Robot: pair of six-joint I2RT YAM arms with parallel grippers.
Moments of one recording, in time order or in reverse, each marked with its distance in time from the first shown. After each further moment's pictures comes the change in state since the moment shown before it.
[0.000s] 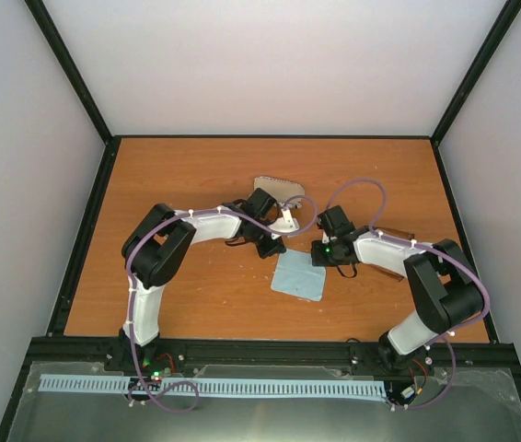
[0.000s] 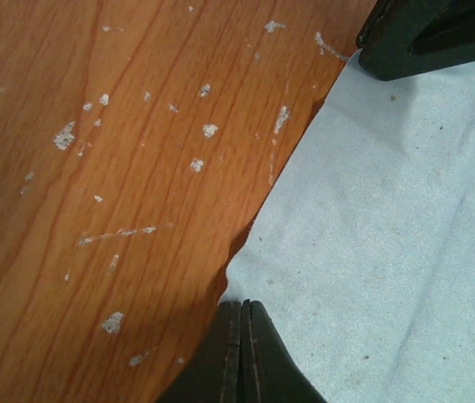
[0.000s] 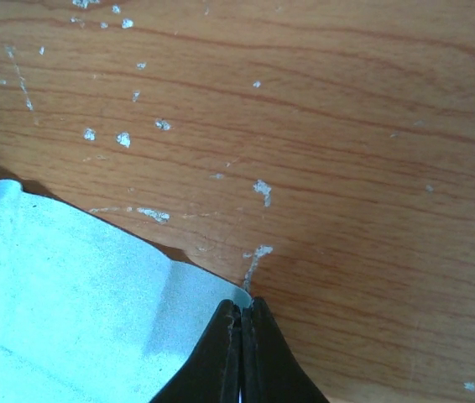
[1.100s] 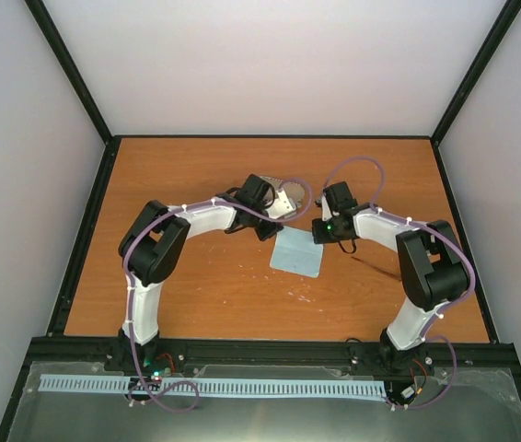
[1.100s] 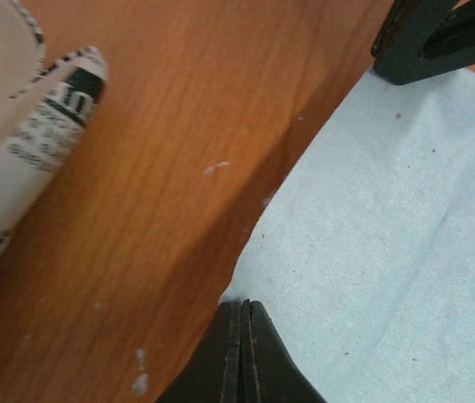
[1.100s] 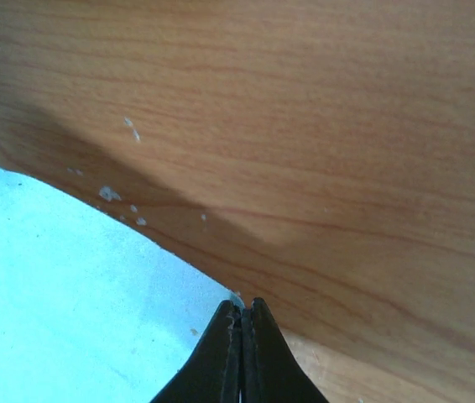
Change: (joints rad) left arm 0.058 -0.002 0.063 0.069 -0.100 -0.008; right arm -0.111 0.149 0.210 -0.024 -0.057 -0.201
